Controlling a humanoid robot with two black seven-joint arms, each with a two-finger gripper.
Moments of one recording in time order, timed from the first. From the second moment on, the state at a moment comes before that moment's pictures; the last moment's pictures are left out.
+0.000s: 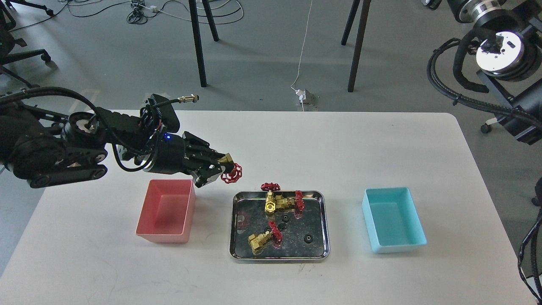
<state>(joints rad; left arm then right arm) -1.50 0.57 0.75 -1.23 1.37 0.18 -0.49 1.18 -0.41 0.63 0.73 0.16 0.05 0.27</state>
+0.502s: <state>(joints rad) -1.36 0.74 0.75 -1.21 1.49 0.19 -0.49 1.16 -0.40 0.63 0.73 0.16 0.03 0.27</state>
